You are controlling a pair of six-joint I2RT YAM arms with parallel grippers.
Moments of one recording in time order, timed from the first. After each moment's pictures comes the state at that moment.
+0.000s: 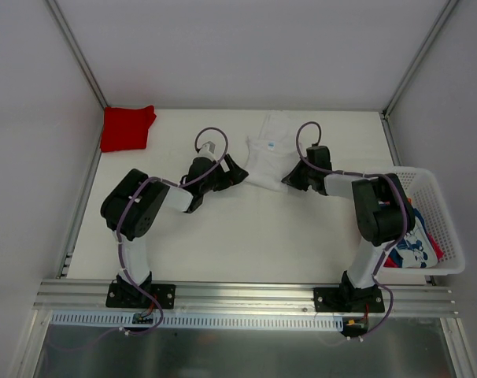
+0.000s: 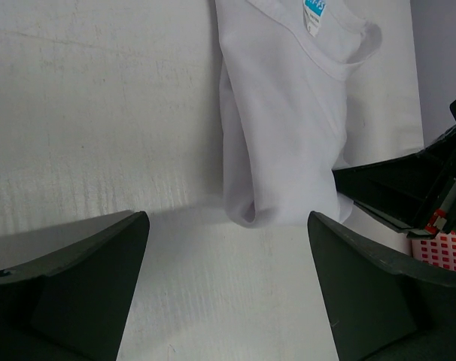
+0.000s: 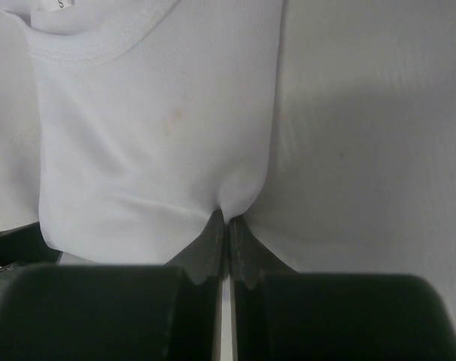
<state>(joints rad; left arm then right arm) -0.50 1.91 0.81 0.71 0.13 -0.81 0.27 1.84 0.95 0.09 -0.17 0.80</state>
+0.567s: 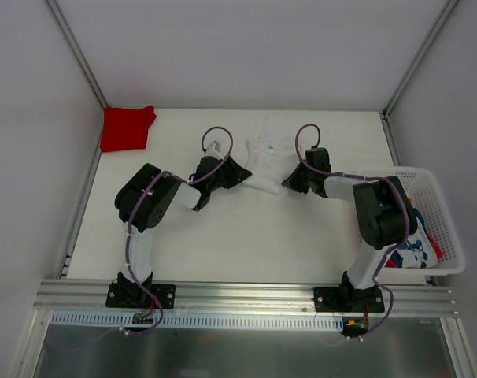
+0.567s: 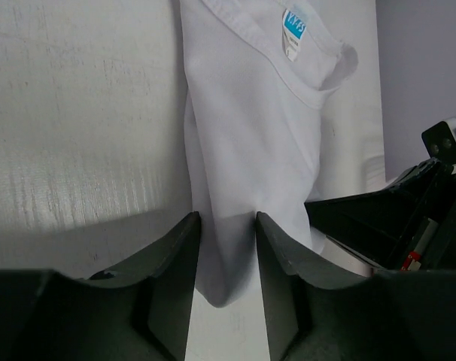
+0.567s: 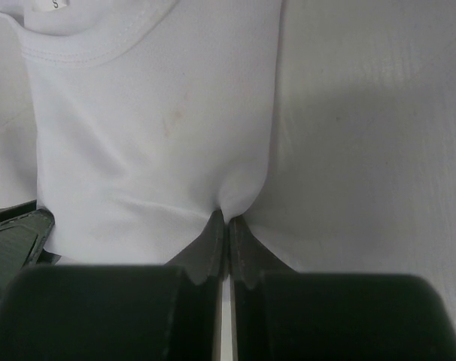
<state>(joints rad) -0.53 2.04 0.90 0.79 0.16 -0.95 0.30 1.80 0.91 0.07 -0.14 0.80</state>
